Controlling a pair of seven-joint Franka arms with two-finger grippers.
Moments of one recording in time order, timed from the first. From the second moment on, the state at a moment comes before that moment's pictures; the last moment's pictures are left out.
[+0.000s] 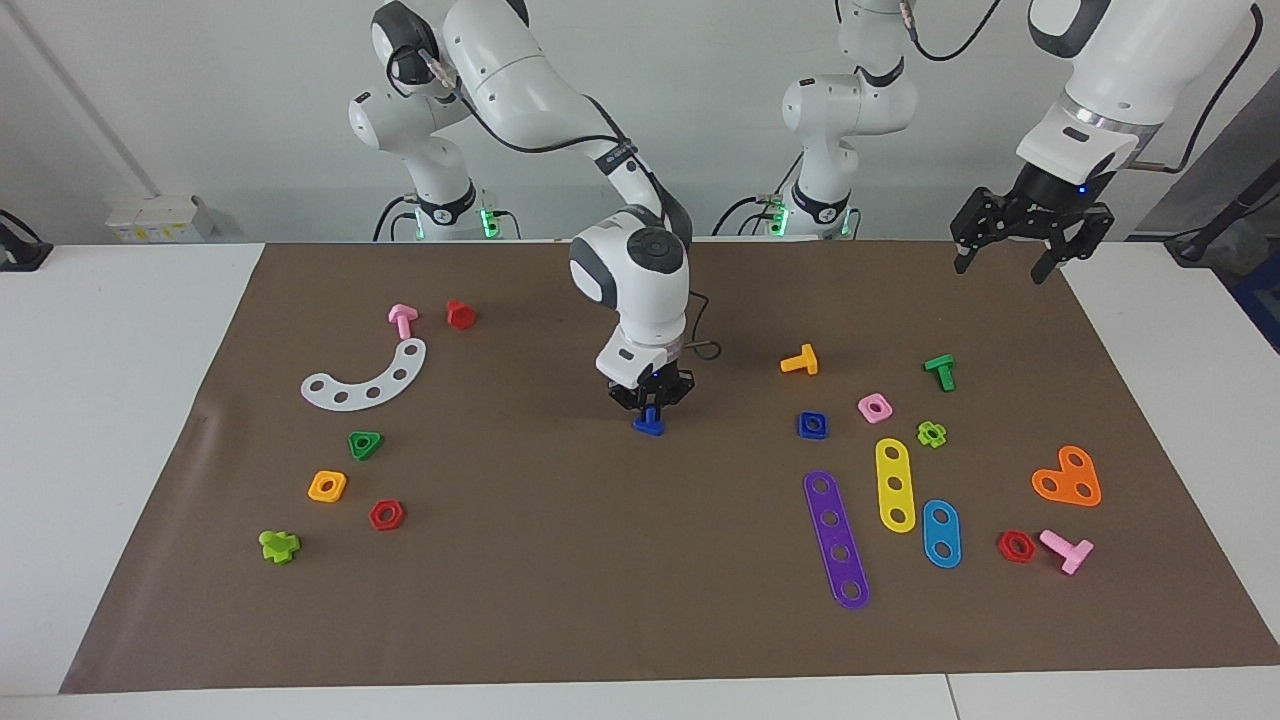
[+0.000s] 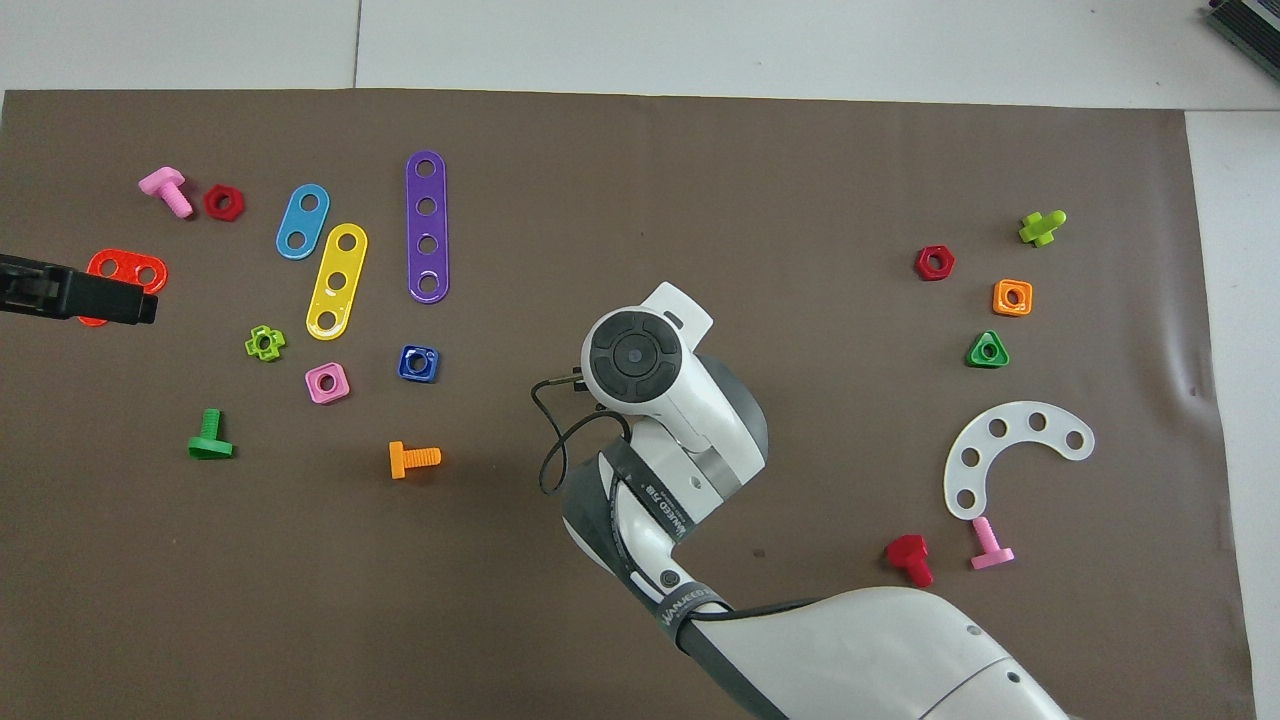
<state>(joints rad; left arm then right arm) -0.05 -0.03 0.01 -1.58 -0.06 1.62 0.18 0.65 0.52 -0.03 -1.69 -0.05 2.28 0.59</state>
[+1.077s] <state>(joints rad) -0.06 -0.04 0.00 -1.58 -0.02 1.54 0.18 0.22 0.28 -0.05 -1.80 -0.06 2.17 0.17</state>
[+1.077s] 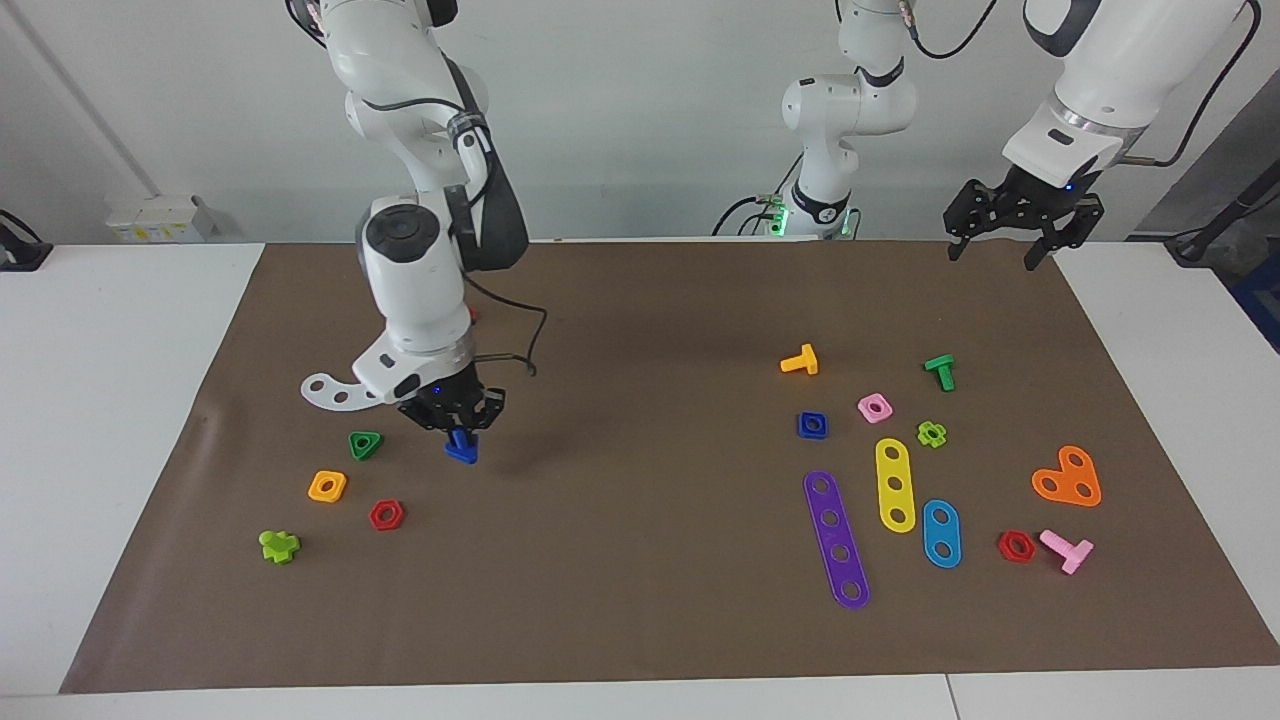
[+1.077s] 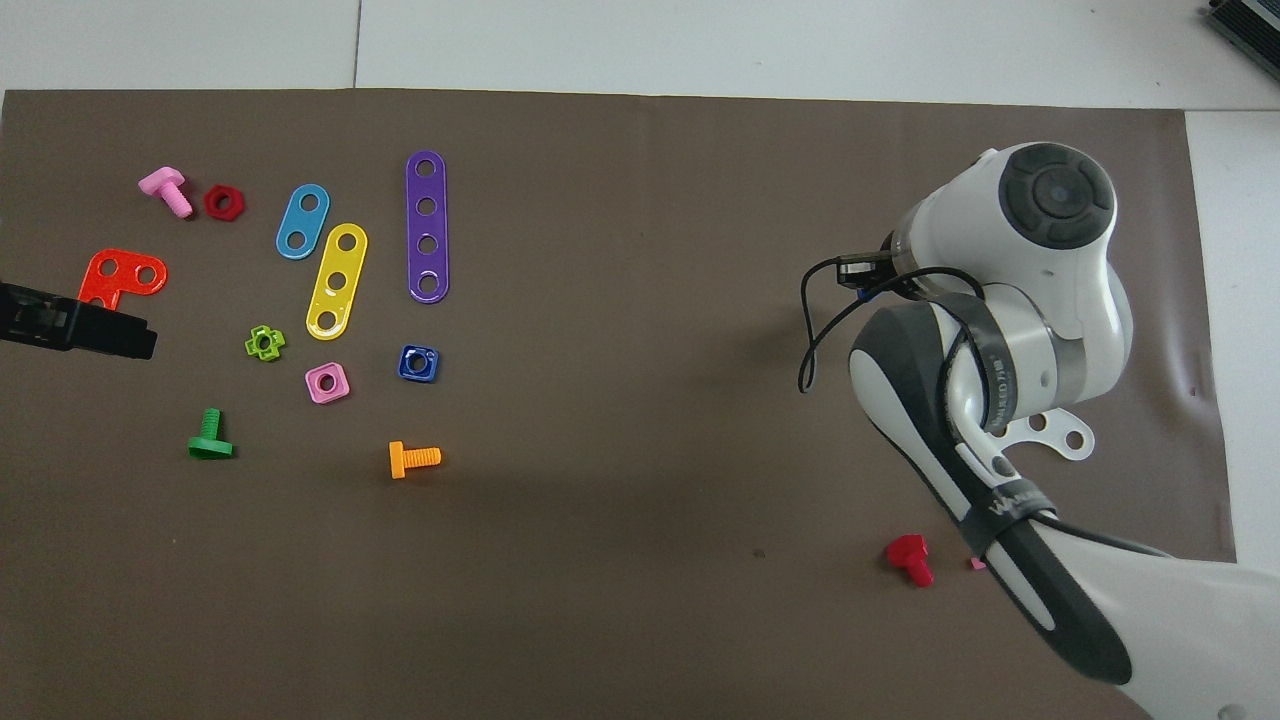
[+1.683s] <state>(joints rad) -0.06 -0.04 0.01 -1.58 -0.01 1.53 0.18 0.10 0.25 -0.05 -2.10 -0.04 2.49 0.01</state>
